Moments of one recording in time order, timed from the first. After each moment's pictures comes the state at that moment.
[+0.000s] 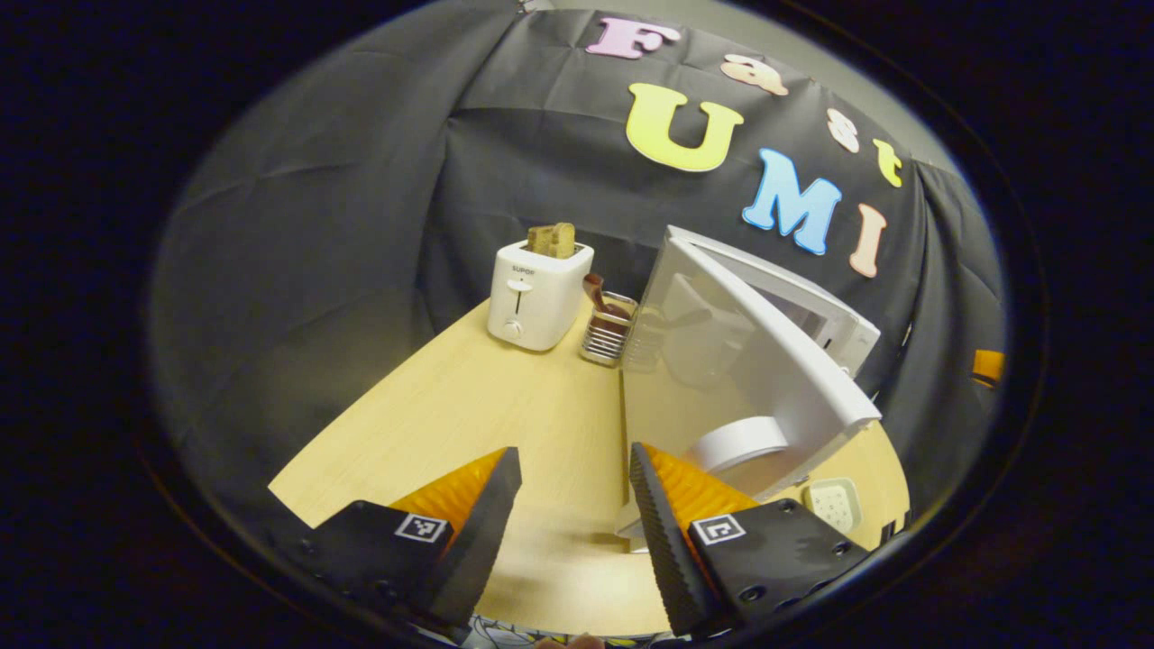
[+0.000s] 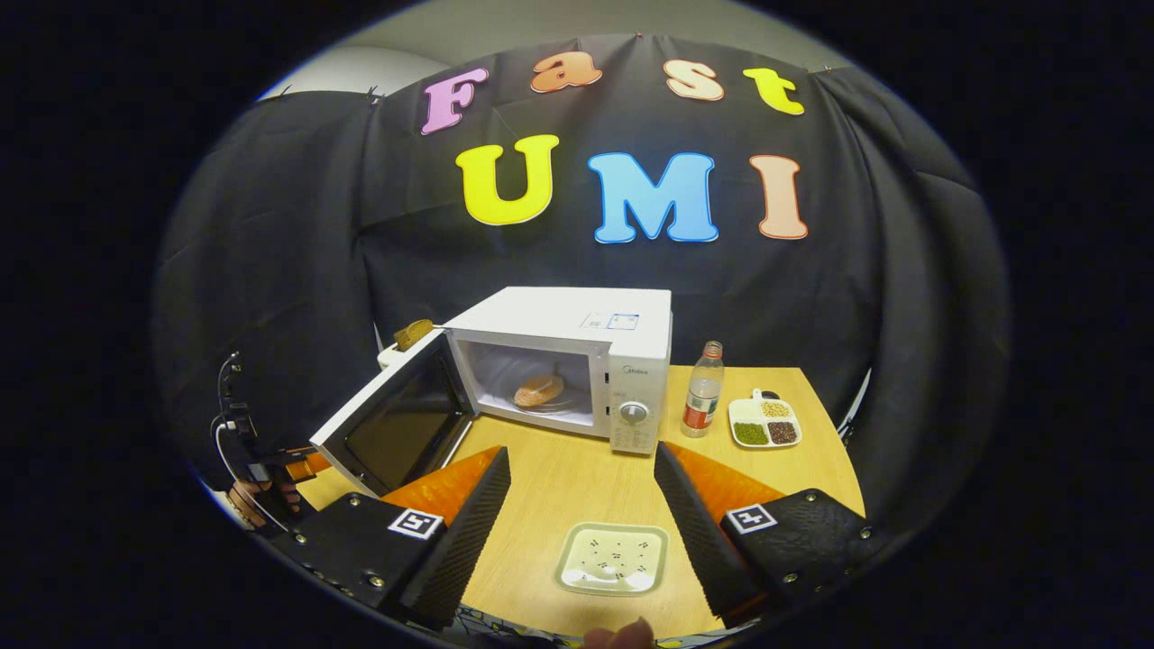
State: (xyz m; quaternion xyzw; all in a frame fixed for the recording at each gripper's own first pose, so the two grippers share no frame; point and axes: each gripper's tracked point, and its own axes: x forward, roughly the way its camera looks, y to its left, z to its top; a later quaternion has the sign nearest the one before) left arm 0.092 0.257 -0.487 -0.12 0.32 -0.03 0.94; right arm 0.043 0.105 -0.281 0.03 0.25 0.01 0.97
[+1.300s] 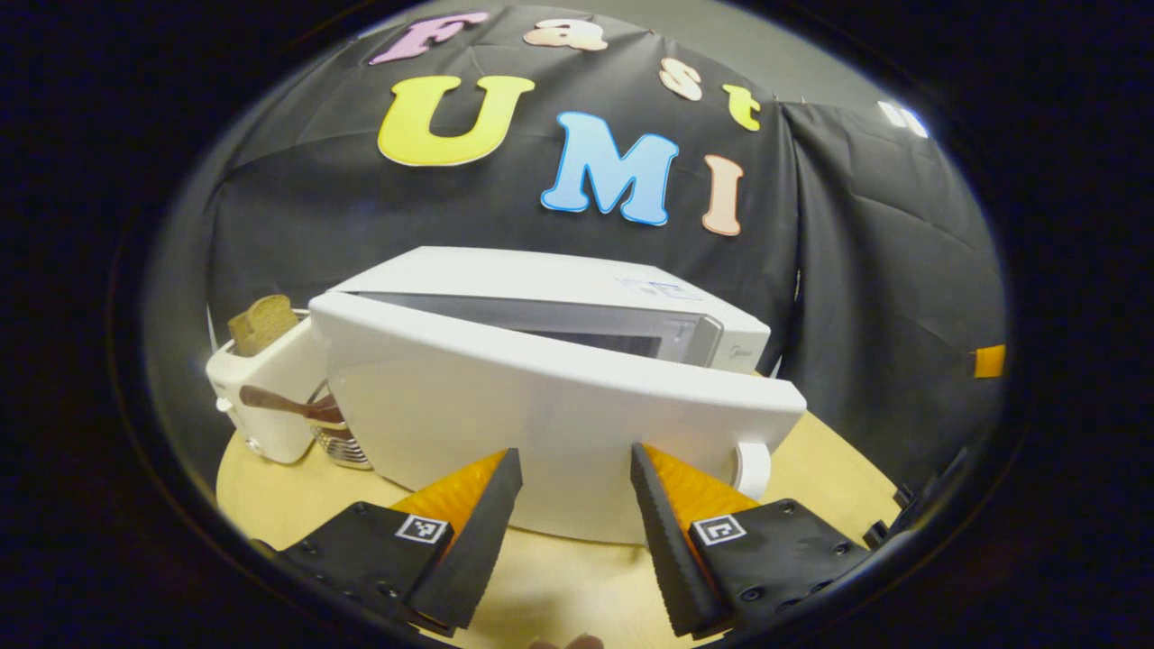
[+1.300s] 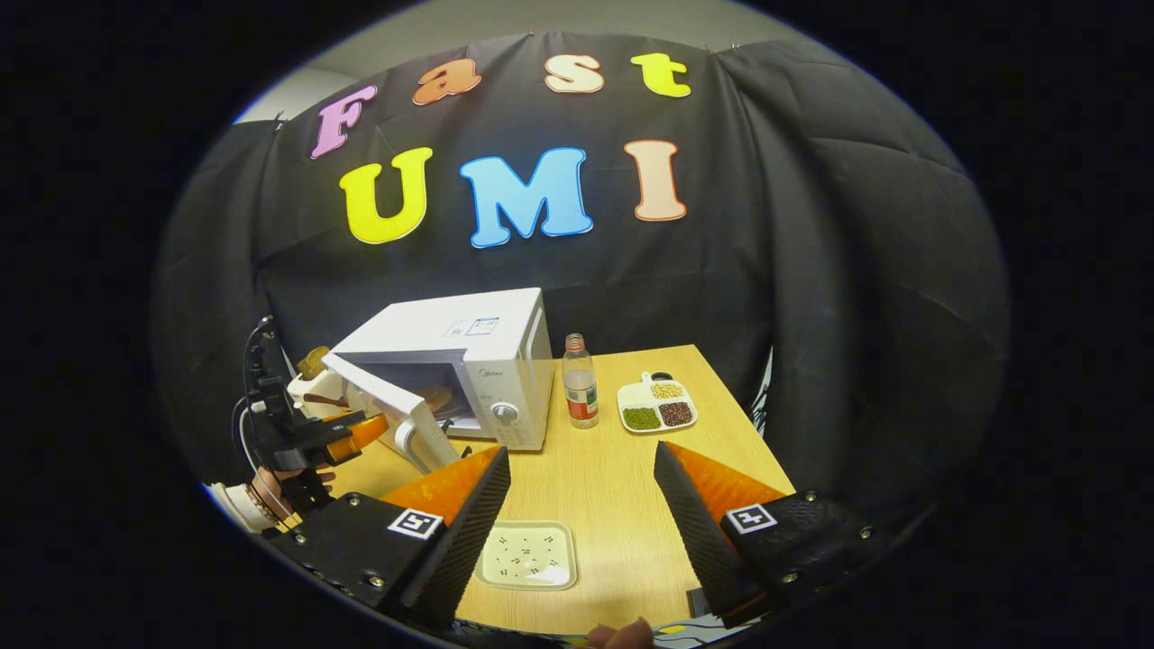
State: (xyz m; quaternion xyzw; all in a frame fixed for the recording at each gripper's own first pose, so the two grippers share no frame) left arm 0.265 -0.026 -0.460 -0.05 0.27 -0.24 0.93; right arm 0.024 -0.022 -0.281 0.07 0.26 -0.14 0.95
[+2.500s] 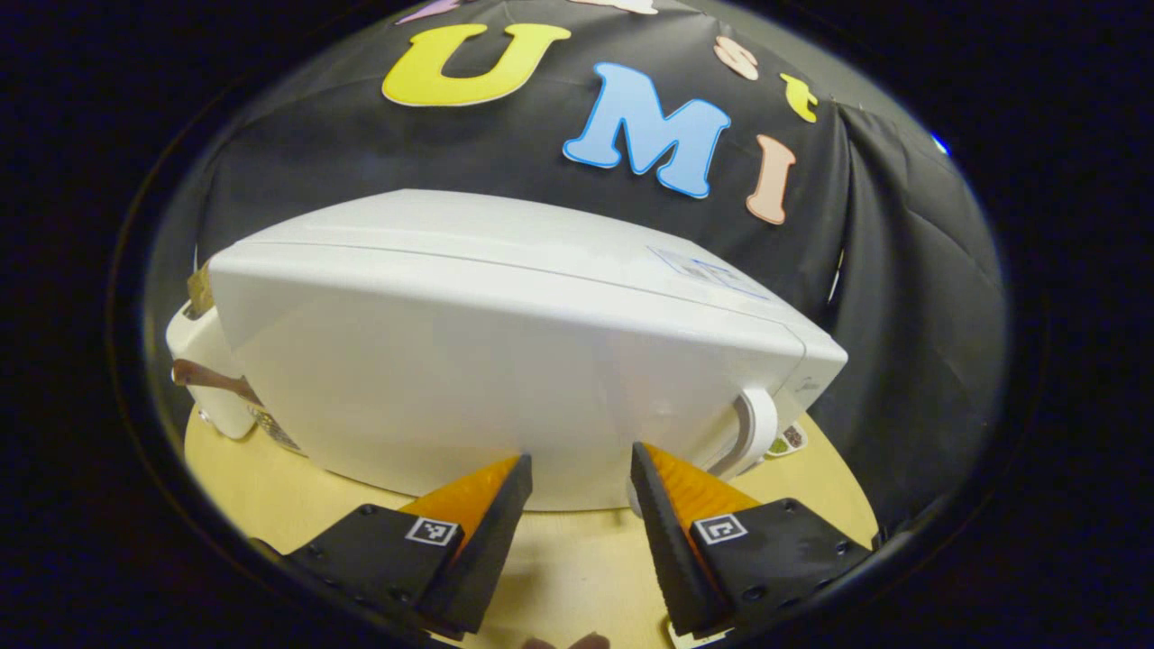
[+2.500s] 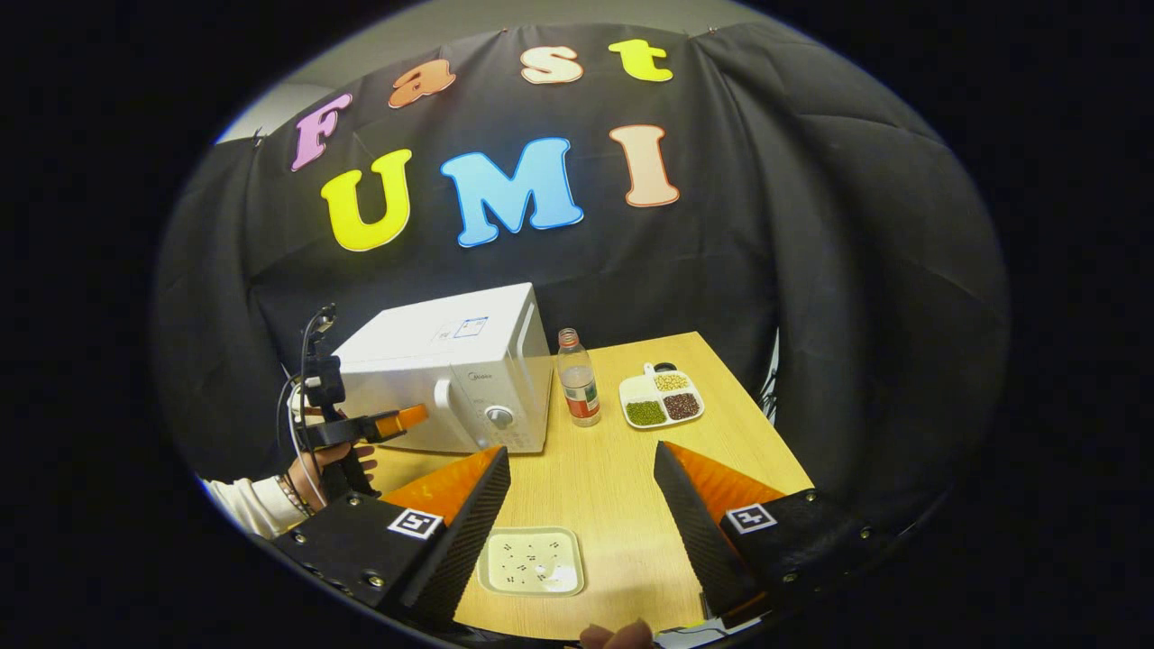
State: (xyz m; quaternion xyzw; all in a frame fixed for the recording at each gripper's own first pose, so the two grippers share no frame) left arm 0.326 -0.073 -0.514 -0.08 0.36 -0.21 0.90; right arm 0.029 -0.034 -0.293 0.11 0.27 -0.13 0.95
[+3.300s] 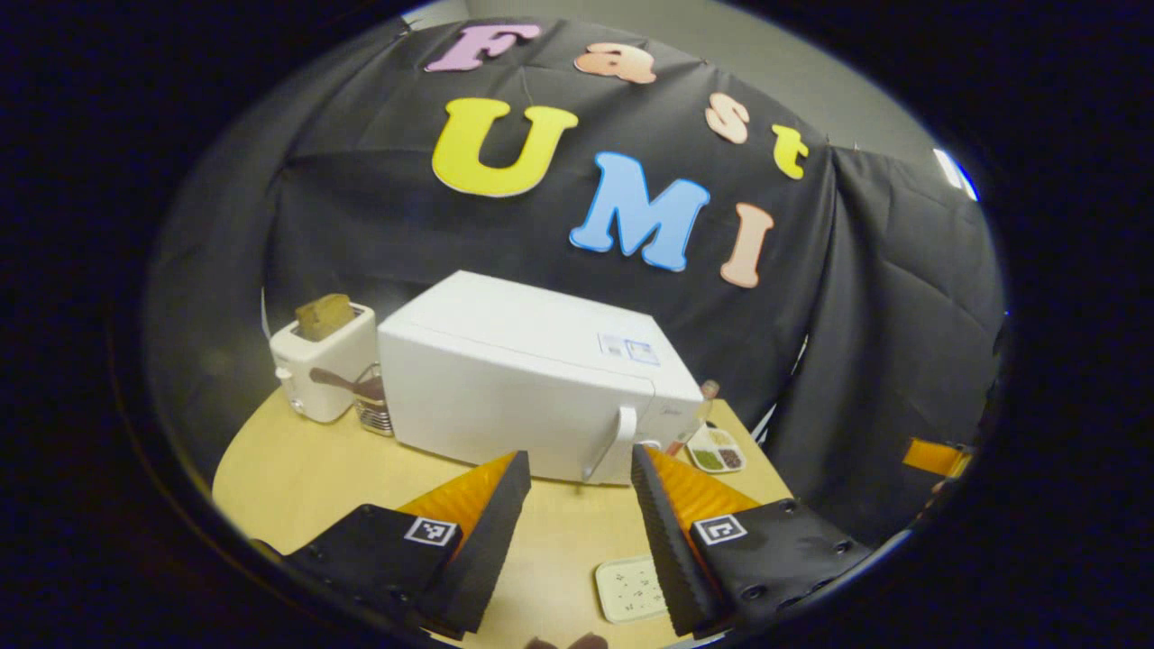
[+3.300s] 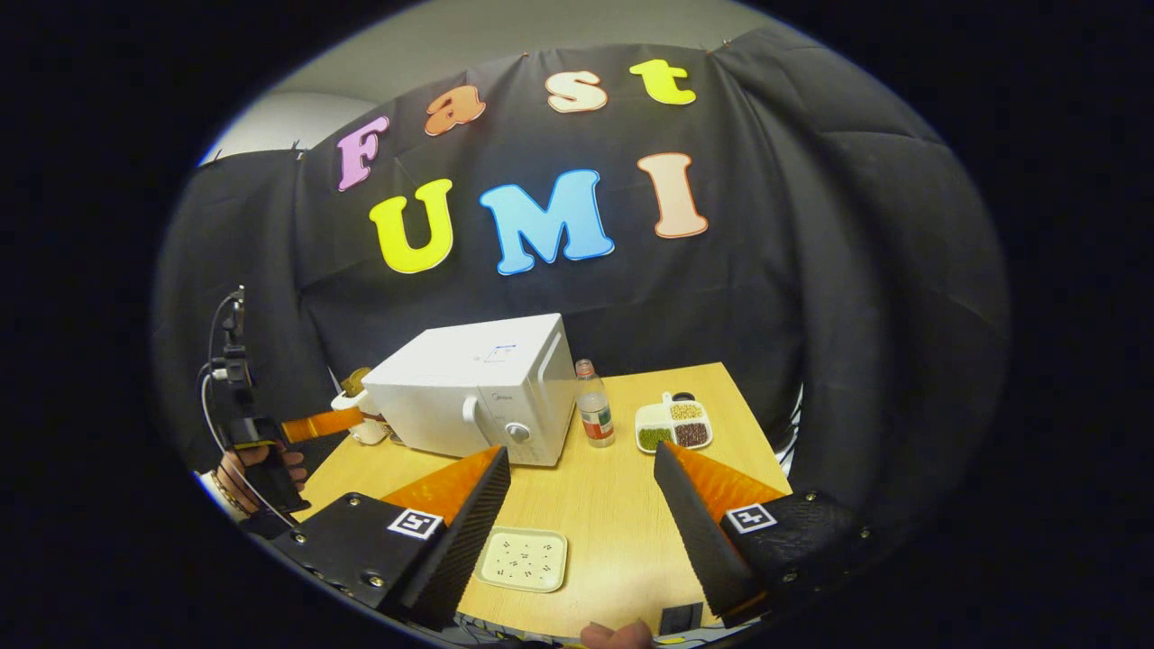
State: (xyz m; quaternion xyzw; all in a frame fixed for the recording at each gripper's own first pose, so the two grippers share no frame) left arm 0.169 -0.005 -0.274 -0.14 0.26 -0.14 0.95; right arm 0.013 -0.074 -0.230 0.09 0.21 -0.03 0.97
